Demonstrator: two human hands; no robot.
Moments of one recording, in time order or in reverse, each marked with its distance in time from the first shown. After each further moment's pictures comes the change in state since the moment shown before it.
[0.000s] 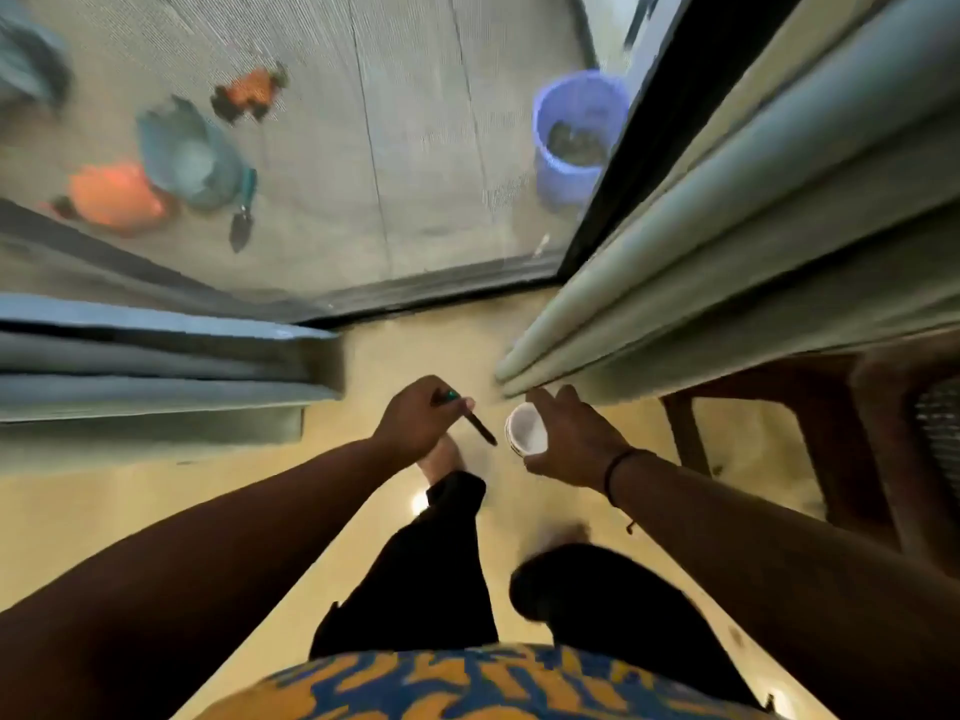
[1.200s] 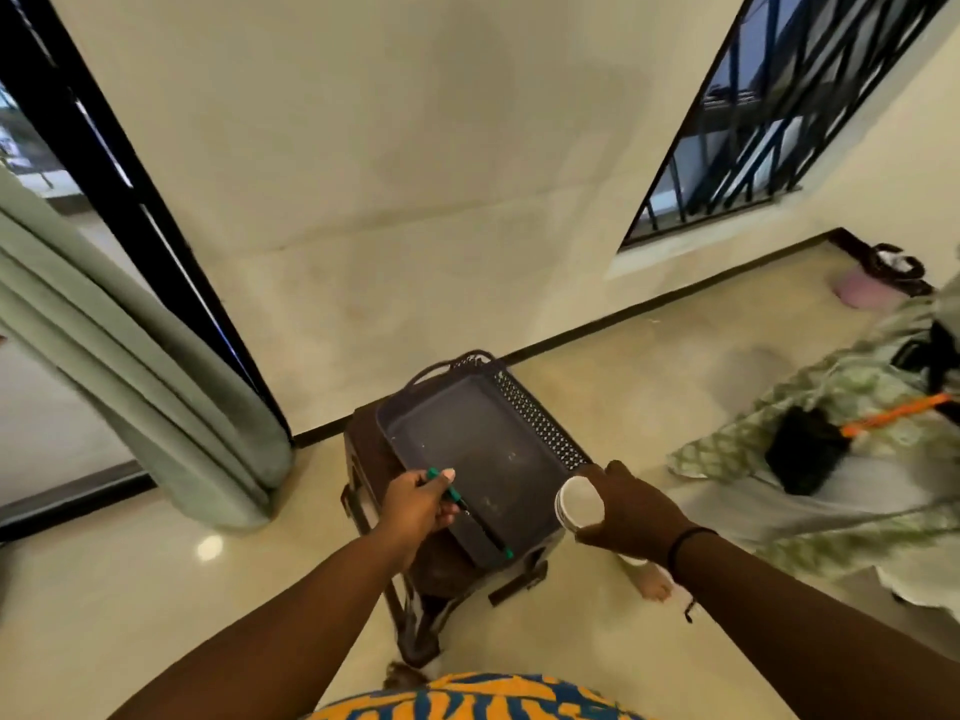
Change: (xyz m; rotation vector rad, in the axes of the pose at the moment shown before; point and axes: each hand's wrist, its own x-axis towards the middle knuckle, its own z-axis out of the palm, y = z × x) left_hand -0.278 0.375 0.440 -0.690 -0.212 0.017; right_hand -0.494 0.488 -0.118 -0.014 0.371 0.329
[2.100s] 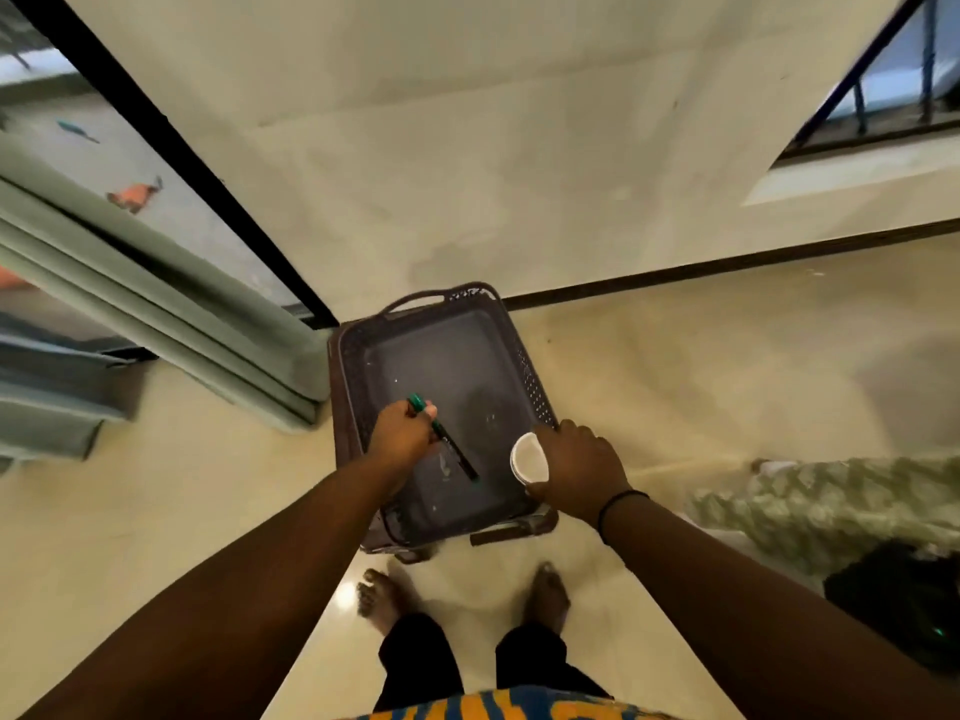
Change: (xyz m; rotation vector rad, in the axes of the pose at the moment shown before) left_hand 0.098 -0.008 0.120 0.115 0.444 -0.038; right_hand 0.161 0.103 0.032 -0.166 -0.058 -0.417
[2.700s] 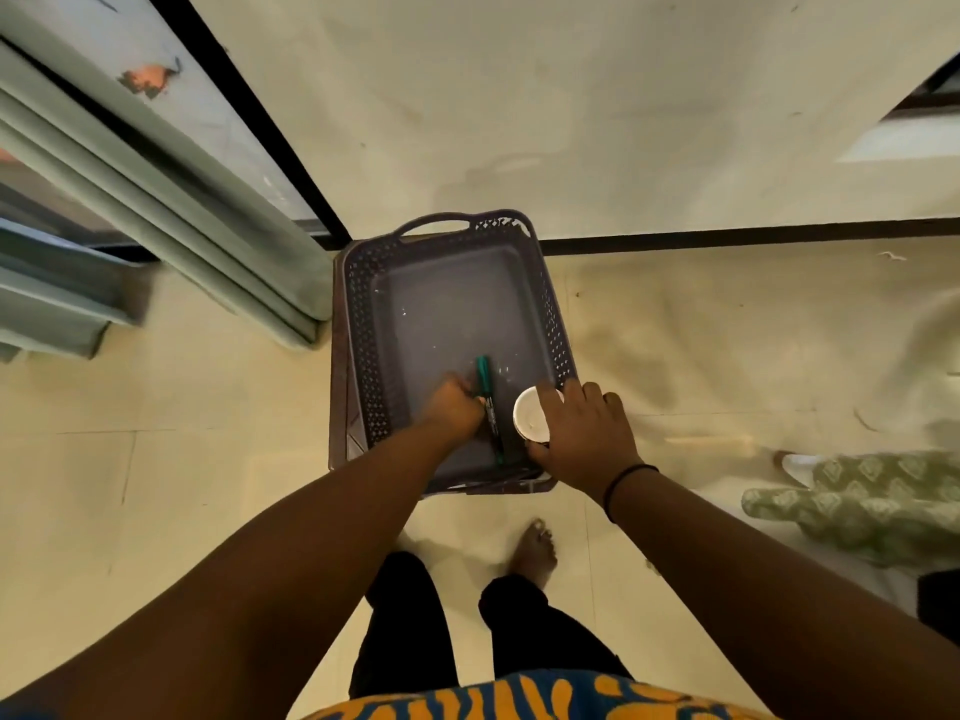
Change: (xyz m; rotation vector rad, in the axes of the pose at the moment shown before) left_hand 0.017 -0.043 0.059 0.365 -0.034 -0.058; right_hand 0.023 0.007 0.034 -0.221 0.100 -0.130
